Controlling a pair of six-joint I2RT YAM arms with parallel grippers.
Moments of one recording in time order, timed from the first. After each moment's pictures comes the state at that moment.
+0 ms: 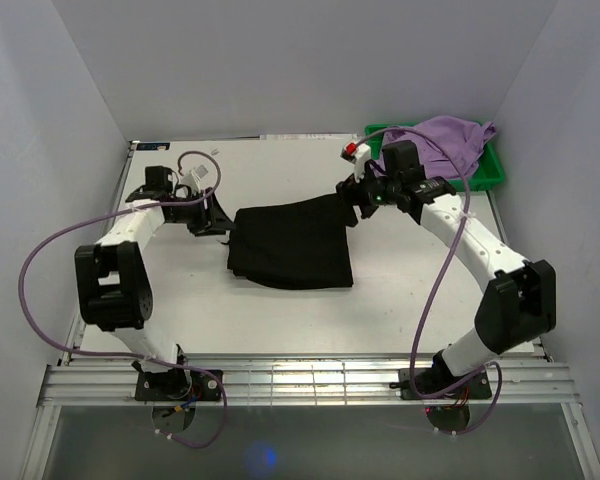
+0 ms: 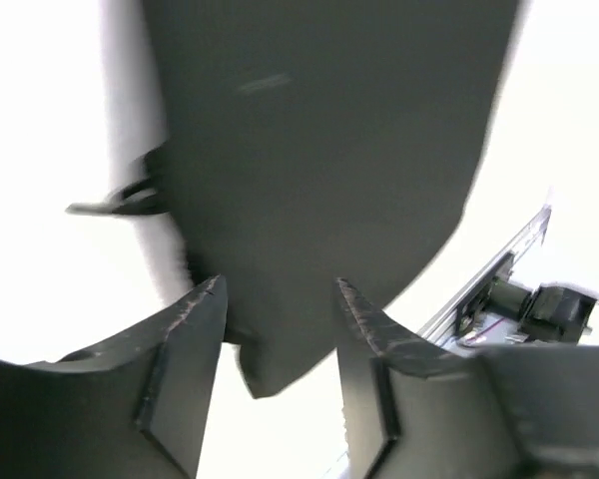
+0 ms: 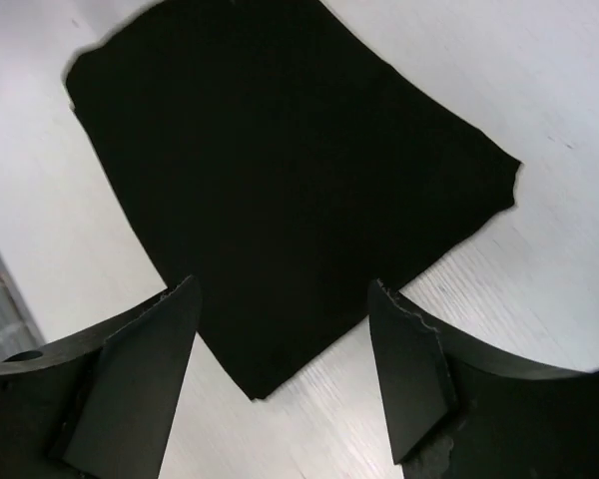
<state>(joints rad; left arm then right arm) 0.06 1.75 1.17 -0.57 0.76 -0.16 0.42 1.50 1.29 -0.49 -0.52 -0.23</state>
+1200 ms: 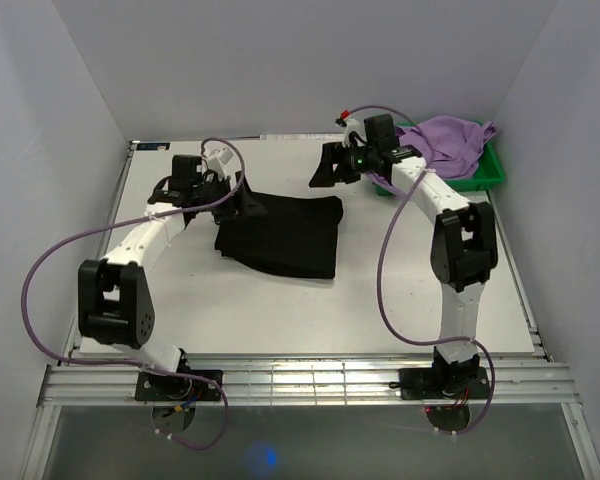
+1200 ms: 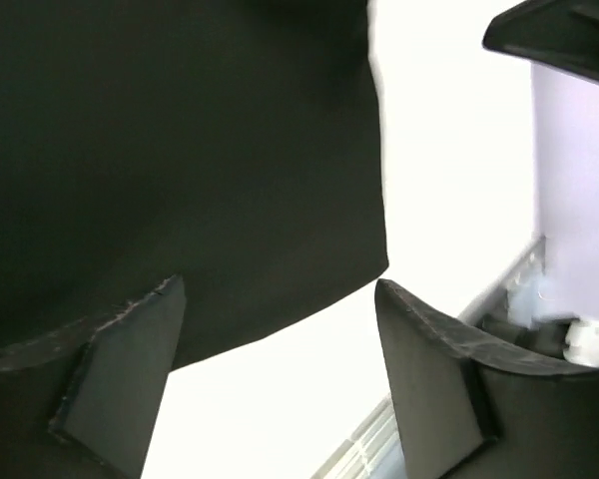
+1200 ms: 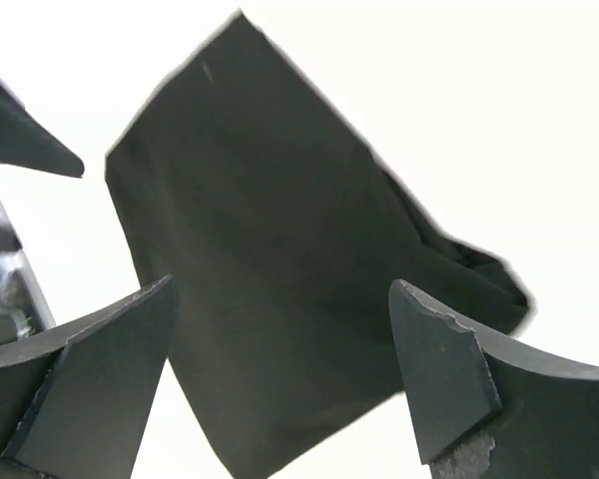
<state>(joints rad) -0.12 1.63 1.15 -0.33 0.70 -0.35 0.35 2.11 1.76 -0.38 -0.74 0.17</state>
